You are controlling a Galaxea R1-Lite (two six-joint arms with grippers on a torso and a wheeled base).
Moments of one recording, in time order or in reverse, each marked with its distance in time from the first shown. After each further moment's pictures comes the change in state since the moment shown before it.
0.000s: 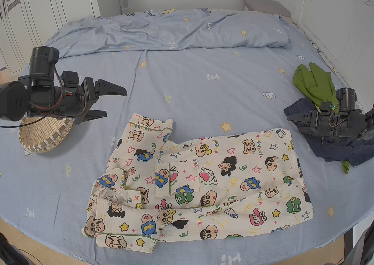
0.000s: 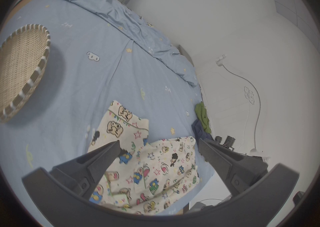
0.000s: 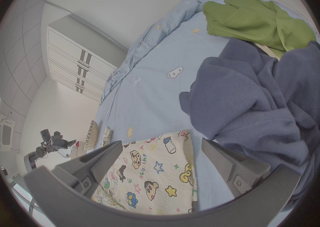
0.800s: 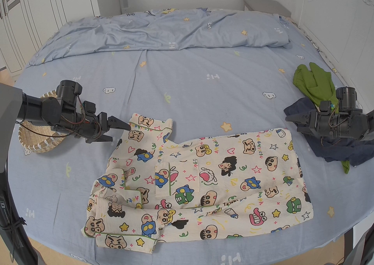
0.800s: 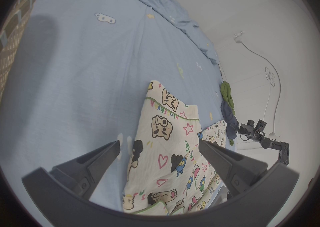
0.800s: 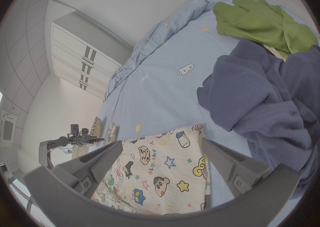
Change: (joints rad) left arm 0.101 0.382 -0.180 0.113 -0.089 0.294; right arm 0.033 -0.047 0.042 -0.006 0.000 -0.007
